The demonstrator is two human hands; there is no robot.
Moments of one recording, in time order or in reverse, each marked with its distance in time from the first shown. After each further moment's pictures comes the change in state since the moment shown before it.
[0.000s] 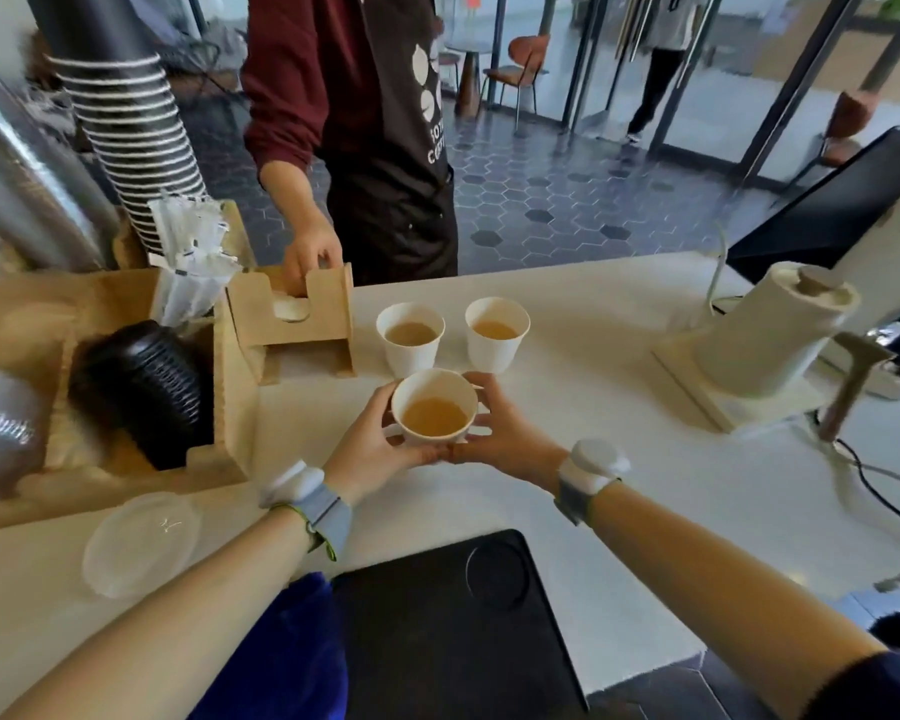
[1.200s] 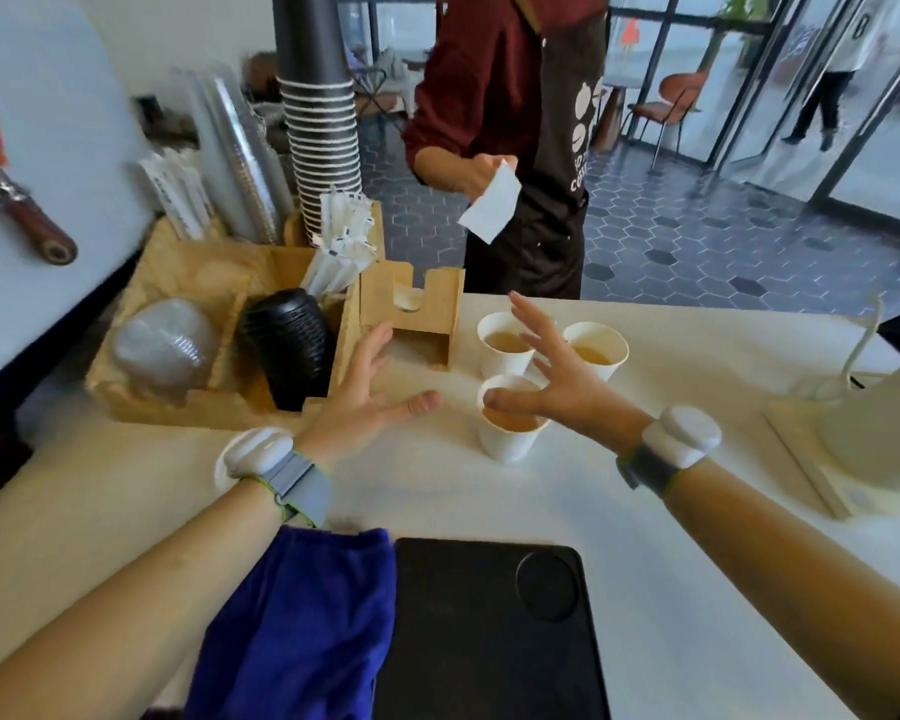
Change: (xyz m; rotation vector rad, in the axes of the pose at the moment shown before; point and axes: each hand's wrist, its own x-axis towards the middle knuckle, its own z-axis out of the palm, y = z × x) left_hand -0.061 0.043 -0.083 -0.049 0.220 -0.019; right_hand 0.016 -0.085 -0.006 -0.098 -0.161 -0.267
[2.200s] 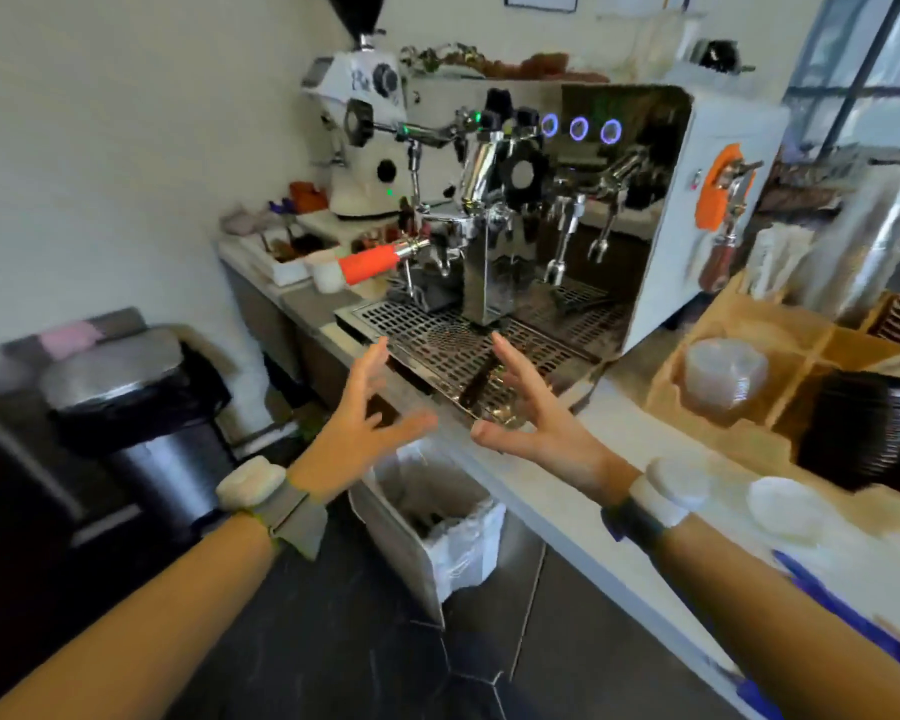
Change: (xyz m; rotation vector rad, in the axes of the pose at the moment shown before) left_hand -0.428 -0.022 -0.340 0.133 0.777 -0.070; right_hand -0.027 -0.265 0.469 0.219 -0.726 -0.458
